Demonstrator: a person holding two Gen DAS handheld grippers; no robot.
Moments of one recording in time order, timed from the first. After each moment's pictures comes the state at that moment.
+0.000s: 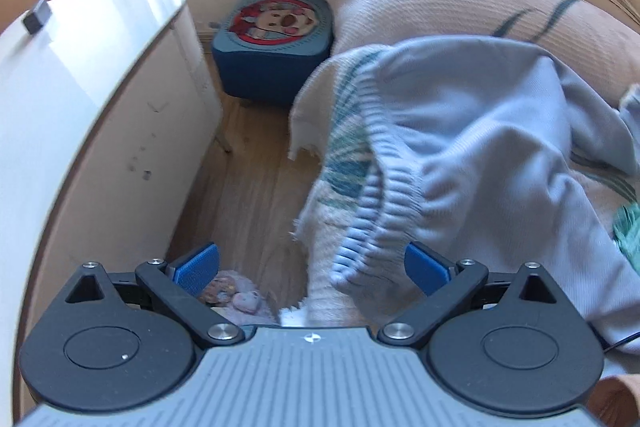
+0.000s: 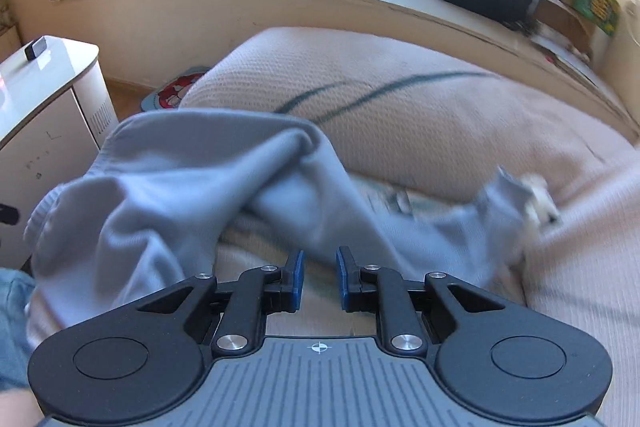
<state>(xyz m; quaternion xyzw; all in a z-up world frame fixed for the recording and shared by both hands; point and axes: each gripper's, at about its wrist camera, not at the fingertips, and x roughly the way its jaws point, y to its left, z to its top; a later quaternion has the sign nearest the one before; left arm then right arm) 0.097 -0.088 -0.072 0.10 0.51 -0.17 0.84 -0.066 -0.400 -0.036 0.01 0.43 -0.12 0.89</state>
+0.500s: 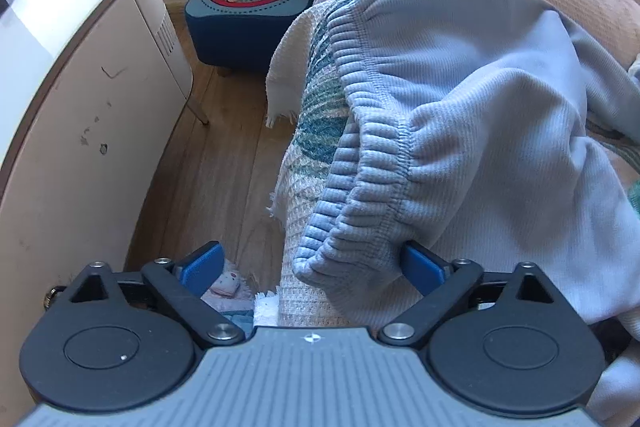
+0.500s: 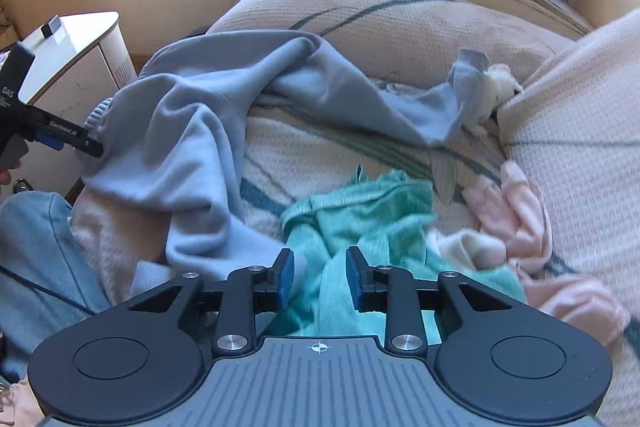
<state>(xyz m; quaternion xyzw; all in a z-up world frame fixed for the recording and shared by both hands) 0.099 -0.110 -0.113 0.11 0.54 -0.18 0.81 -0.182 -0.357 -0.040 0.06 0.47 -0.13 0.87</state>
